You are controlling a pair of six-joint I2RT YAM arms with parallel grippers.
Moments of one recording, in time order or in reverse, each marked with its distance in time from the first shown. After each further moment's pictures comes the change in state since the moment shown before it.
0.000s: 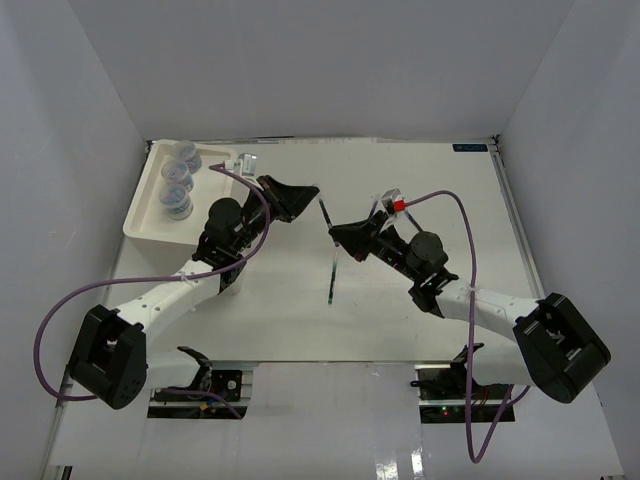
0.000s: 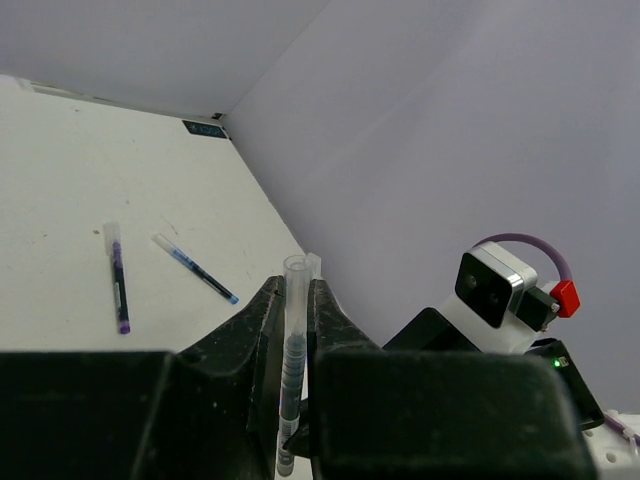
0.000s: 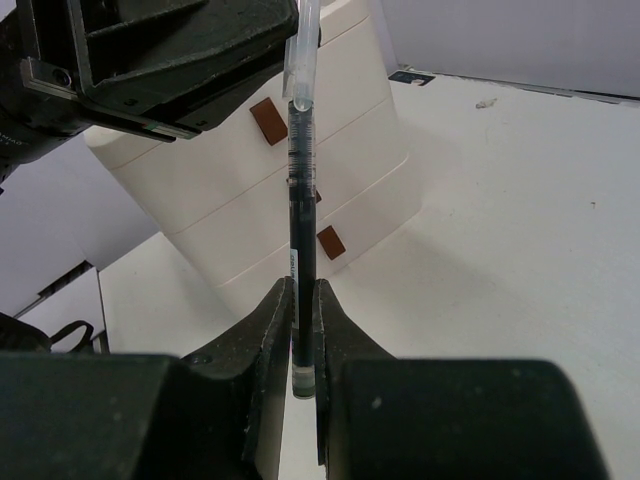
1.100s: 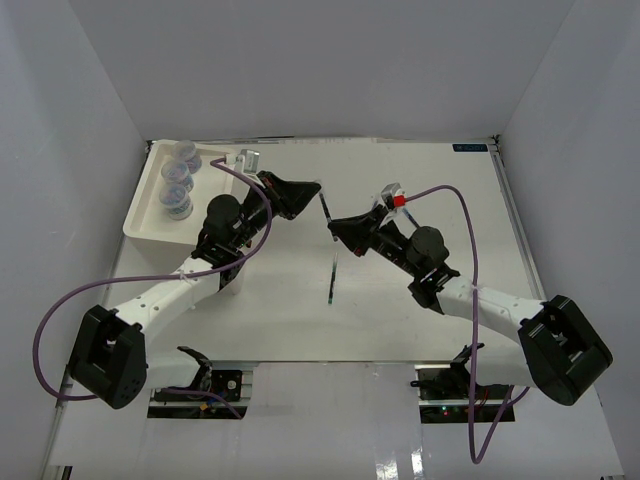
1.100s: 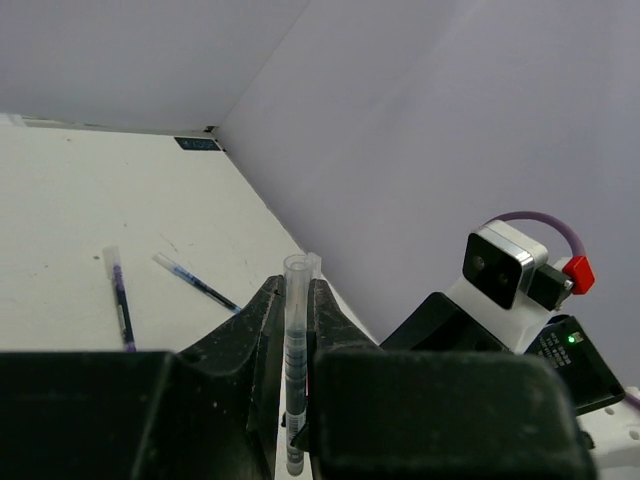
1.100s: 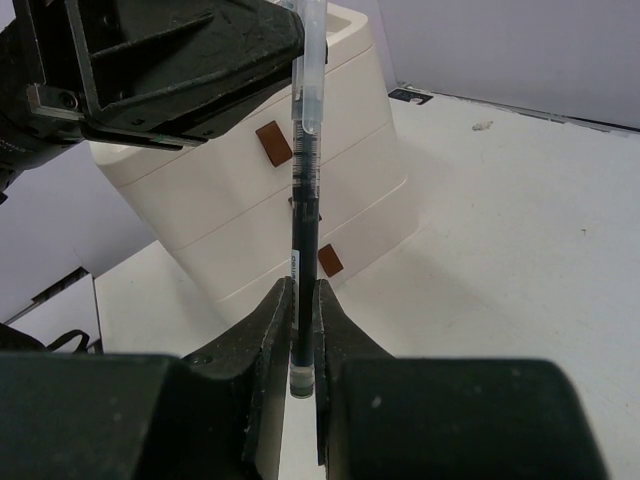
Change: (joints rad) left arm -0.001 0.004 0.034 0.002 0.043 0.065; right arm 0.000 -0.015 0.047 -0.035 -0.003 -0.027
